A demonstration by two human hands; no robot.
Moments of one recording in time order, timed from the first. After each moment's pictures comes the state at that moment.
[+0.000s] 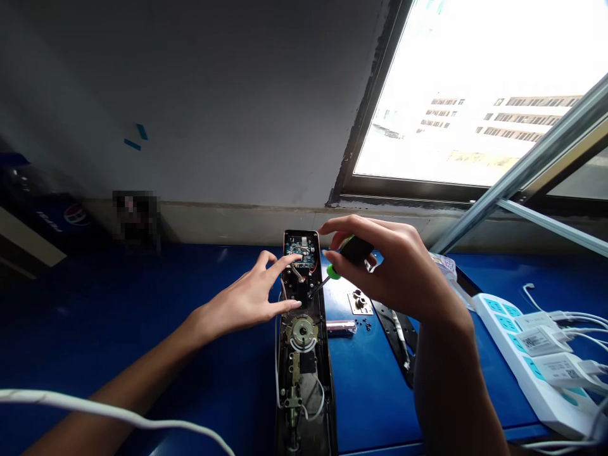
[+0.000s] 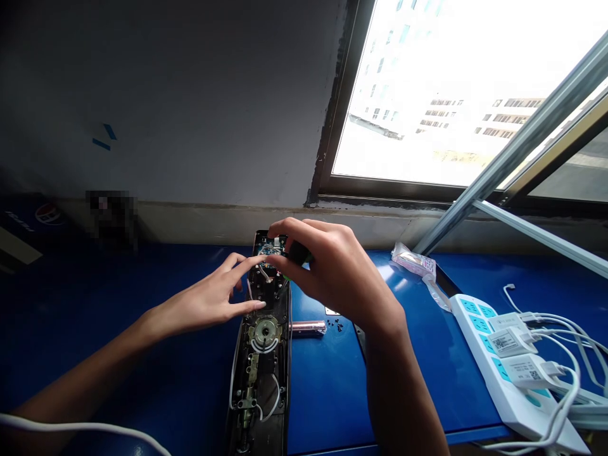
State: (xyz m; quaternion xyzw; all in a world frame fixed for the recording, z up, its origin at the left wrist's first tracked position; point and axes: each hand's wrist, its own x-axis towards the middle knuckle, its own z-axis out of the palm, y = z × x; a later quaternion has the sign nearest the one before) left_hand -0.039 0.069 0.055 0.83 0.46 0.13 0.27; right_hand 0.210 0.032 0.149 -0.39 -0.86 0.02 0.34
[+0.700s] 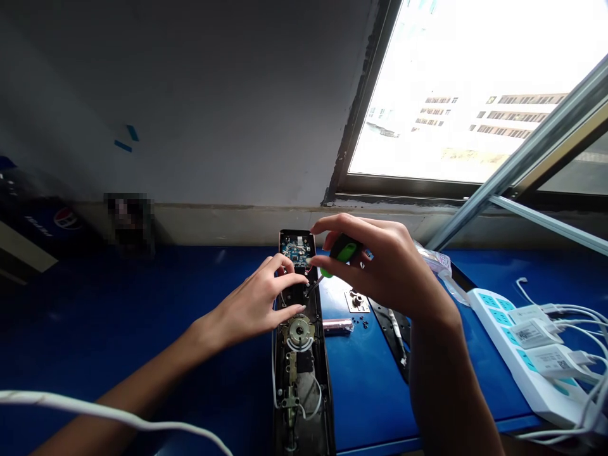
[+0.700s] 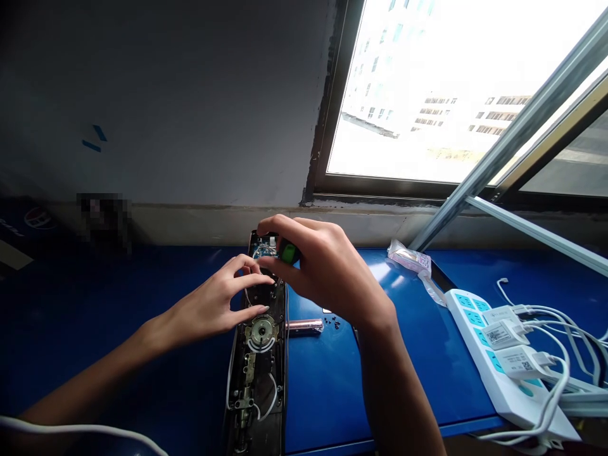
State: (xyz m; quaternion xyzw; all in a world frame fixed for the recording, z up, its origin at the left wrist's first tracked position) left_hand -0.026 0.061 0.052 0.89 0.34 0.23 0.19; right_hand 0.207 0.030 0.150 -0.38 -0.86 0.03 0.34
